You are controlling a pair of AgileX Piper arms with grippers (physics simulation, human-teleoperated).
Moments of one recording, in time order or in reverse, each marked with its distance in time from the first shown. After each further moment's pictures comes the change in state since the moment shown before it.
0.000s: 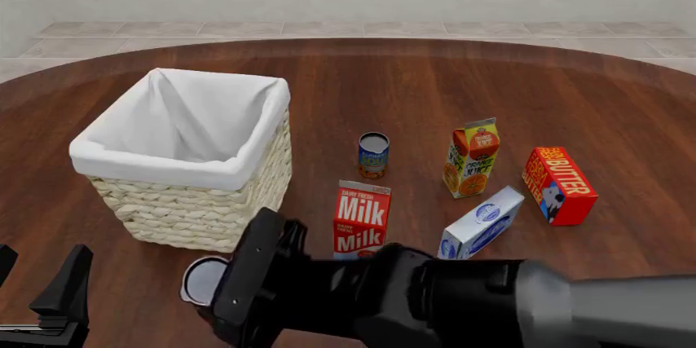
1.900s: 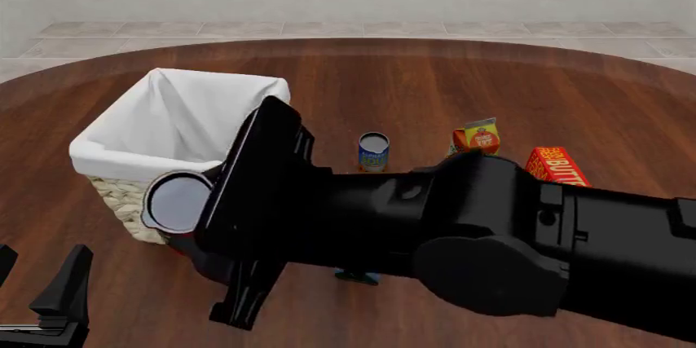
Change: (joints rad) left arm 0.000 0.000 0.000 0.000 0.000; right arm 0.000 -0.201 -0.200 0.239 -0.134
